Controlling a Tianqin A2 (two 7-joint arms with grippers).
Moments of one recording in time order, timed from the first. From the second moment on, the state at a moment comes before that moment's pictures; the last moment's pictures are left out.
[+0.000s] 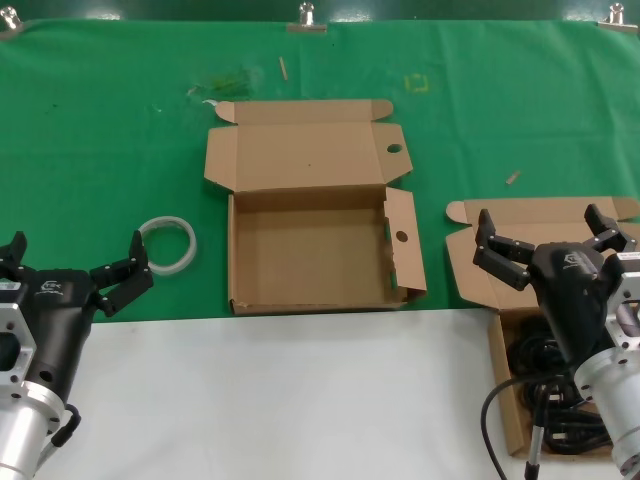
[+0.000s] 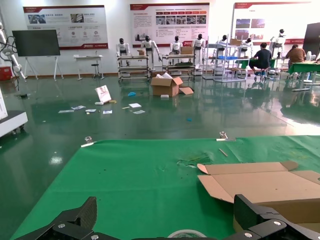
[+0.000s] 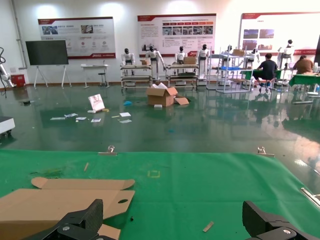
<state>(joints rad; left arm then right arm) 0.00 -0.30 1.60 -1.60 -1.80 0.00 0.00 0.01 0.21 -1.62 1.59 1.83 0.01 -0.03</state>
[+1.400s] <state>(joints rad) 0.00 -0.30 1.60 -1.60 -1.80 0.00 0.00 0.01 0.21 -1.90 1.75 2.30 0.57 -0.58</state>
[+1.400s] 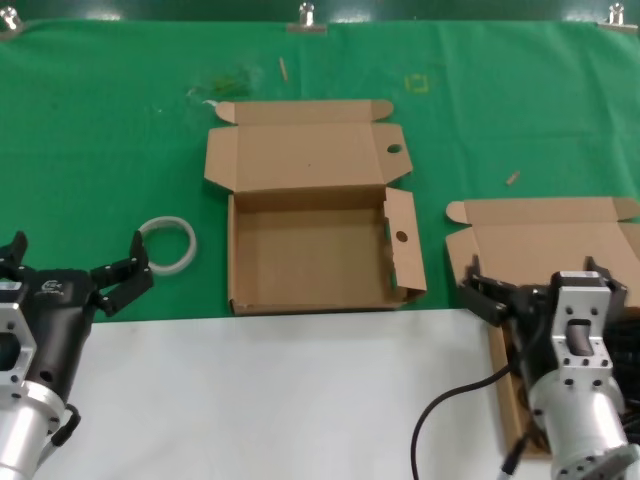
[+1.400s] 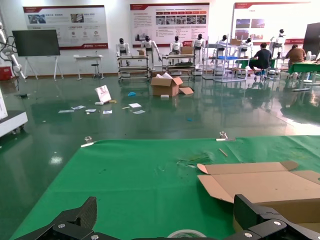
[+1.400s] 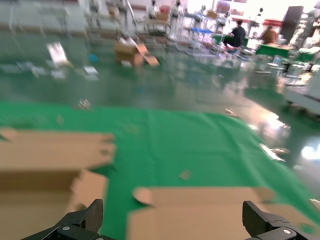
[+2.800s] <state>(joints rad) 0.00 -0.30 1.60 -1.60 -1.80 0.00 0.00 0.10 0.21 -1.73 1.70 2.73 1.06 -1.85</state>
